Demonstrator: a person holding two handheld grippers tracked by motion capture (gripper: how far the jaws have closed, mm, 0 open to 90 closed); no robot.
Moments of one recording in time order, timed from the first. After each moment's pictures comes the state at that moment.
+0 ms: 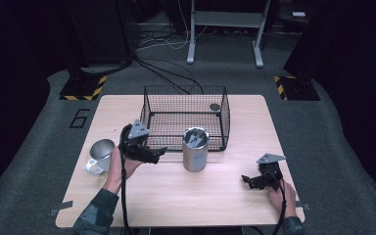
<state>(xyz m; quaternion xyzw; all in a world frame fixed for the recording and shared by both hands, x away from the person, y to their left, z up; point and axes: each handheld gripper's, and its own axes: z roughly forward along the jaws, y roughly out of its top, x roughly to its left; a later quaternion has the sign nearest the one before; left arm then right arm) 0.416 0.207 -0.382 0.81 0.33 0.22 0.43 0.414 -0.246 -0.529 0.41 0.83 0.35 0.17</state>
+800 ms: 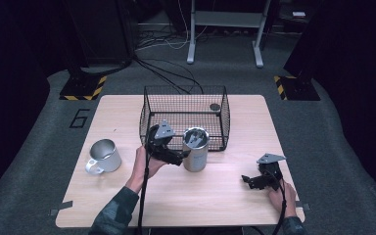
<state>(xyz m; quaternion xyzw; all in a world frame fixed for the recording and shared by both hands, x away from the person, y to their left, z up) 0.428 0.144 -0.395 0.83 0.28 0.18 0.45 0.414 -0.247 -0.529 0.40 0.83 0.35 0.17</state>
